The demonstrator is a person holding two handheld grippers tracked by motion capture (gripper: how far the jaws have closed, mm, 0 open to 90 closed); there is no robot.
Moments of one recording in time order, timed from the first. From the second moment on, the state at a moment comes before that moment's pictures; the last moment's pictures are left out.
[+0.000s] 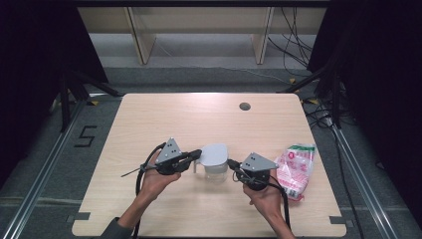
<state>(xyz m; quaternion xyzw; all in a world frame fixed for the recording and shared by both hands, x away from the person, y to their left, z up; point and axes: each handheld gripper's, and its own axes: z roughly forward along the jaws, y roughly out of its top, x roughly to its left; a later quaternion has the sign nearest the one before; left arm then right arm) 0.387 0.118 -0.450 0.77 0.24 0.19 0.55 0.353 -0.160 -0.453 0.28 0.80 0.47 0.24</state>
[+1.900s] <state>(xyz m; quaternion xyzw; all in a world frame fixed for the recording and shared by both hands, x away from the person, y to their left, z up) 0.360 0.148 -0.472 0.80 0.26 0.19 0.51 0.352 -0.110 -0.428 0.22 0.81 0.49 0.25</state>
